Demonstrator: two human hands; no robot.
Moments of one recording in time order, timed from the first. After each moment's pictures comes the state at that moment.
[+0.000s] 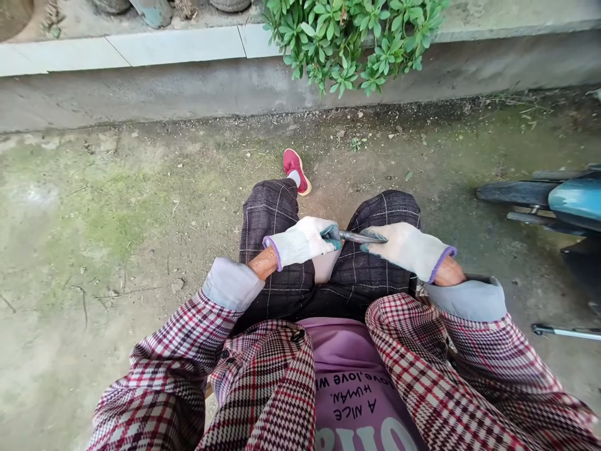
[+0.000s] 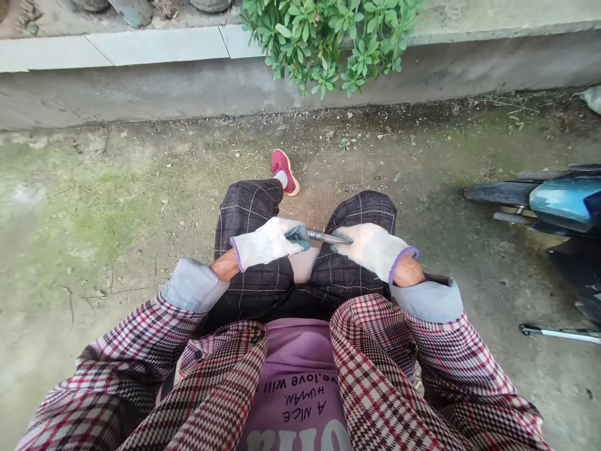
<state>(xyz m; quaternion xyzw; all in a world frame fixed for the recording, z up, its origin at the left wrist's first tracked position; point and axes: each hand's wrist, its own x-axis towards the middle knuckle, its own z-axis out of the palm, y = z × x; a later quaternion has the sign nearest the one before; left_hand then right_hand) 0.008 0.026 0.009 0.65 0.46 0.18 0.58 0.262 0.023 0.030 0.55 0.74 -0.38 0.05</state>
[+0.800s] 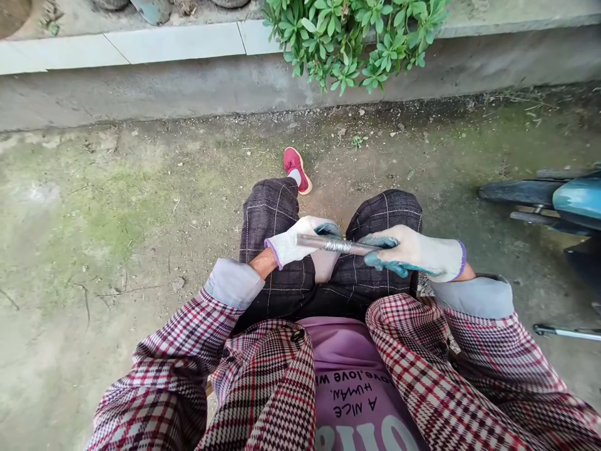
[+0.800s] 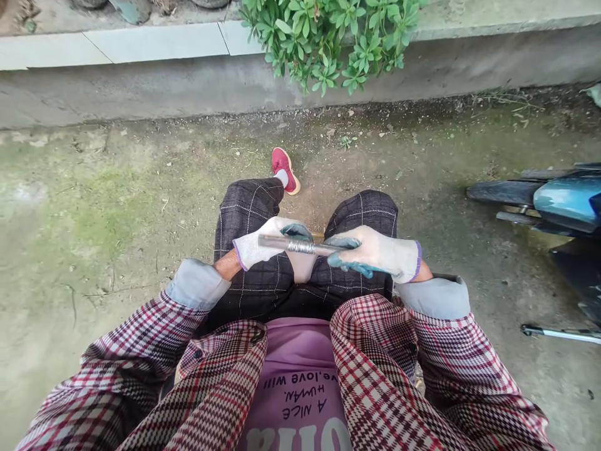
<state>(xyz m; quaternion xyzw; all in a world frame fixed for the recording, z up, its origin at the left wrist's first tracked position) 0.003 0.023 0.000 0.45 0.47 0.24 0.72 0.265 0.022 0.053 0.46 0.58 -0.68 0.01</state>
